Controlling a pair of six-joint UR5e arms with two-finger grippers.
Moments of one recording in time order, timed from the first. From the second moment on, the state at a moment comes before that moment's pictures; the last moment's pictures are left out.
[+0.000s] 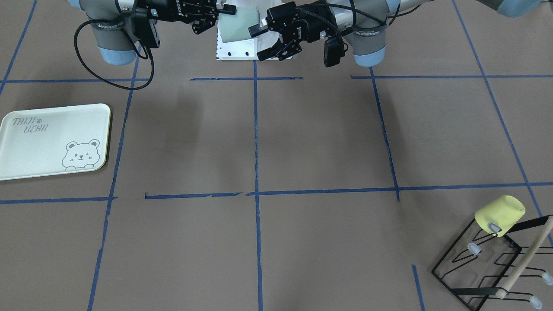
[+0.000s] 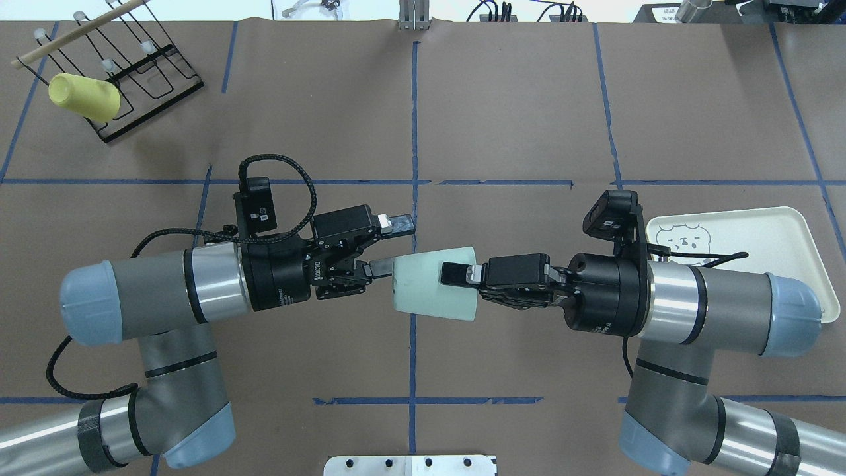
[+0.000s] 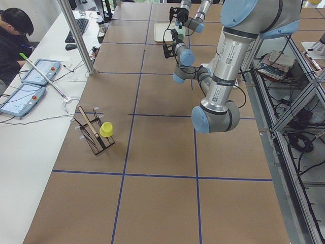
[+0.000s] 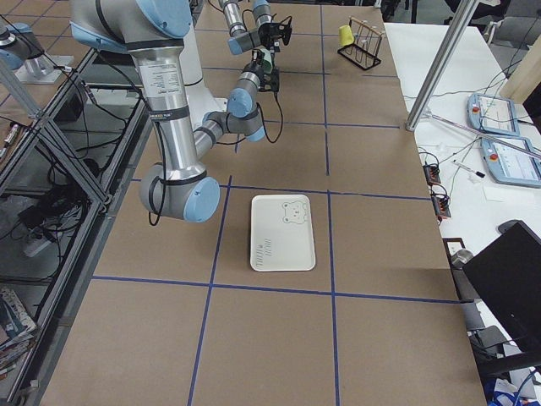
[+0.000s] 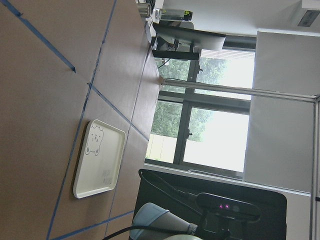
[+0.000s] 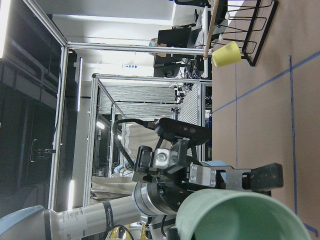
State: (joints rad) left arm -0.42 -2.01 -1.74 -3.09 -1.62 -1.97; right arm 0.41 -1.29 1.84 0.16 1.71 1.80
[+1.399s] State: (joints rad) left arm -0.84 -2.02 -2.00 -1.57 -1.99 -1.16; right arm 0.73 -1.25 2.03 -1.15 2.05 1.45
